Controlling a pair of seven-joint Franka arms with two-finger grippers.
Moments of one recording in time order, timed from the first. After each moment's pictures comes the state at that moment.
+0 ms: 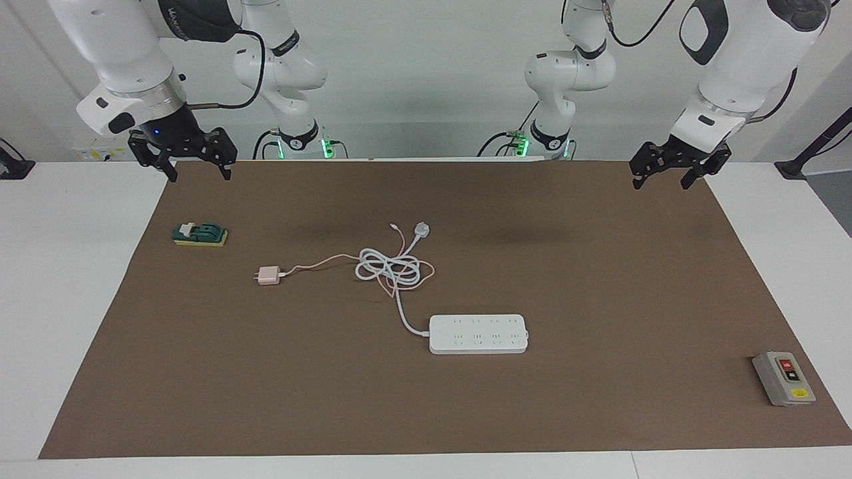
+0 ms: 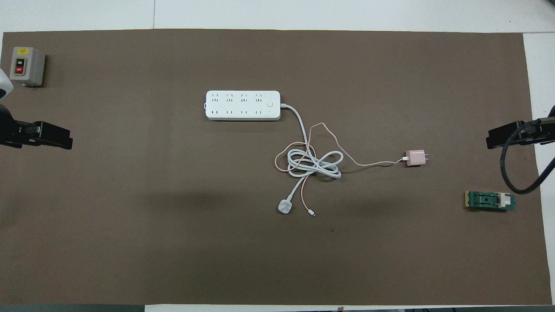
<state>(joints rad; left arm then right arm) -0.06 -0.04 -0.01 -1.66 0.02 1.58 0.04 -0.07 -0.04 0.05 -1.62 -0.04 1.54 -0.07</state>
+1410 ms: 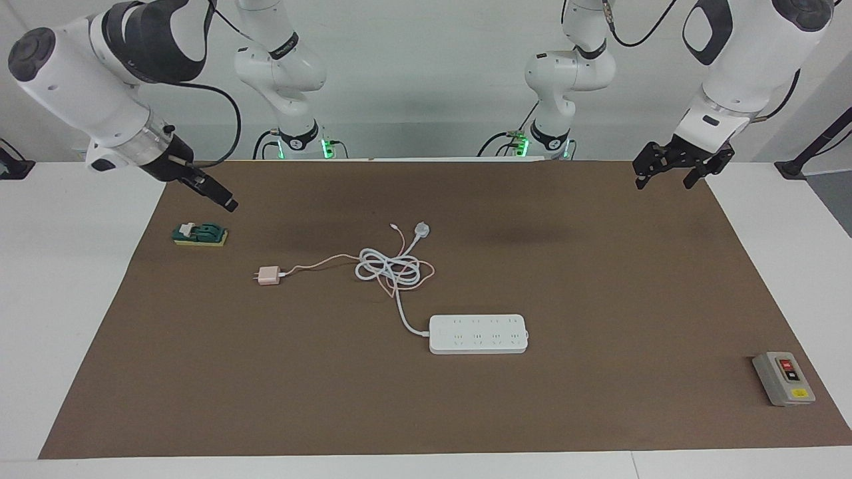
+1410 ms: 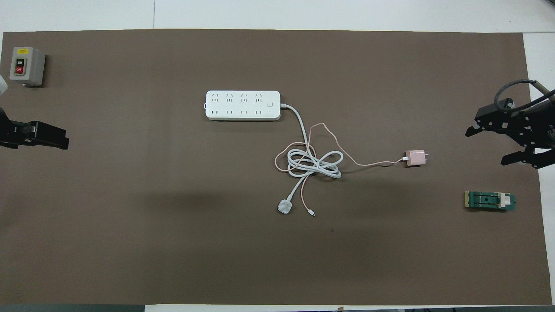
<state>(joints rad) -0.06 -0.04 0.00 -1.66 0.02 1.58 0.04 -0.19 0.08 0.05 -1.68 0.25 1.53 0.55</state>
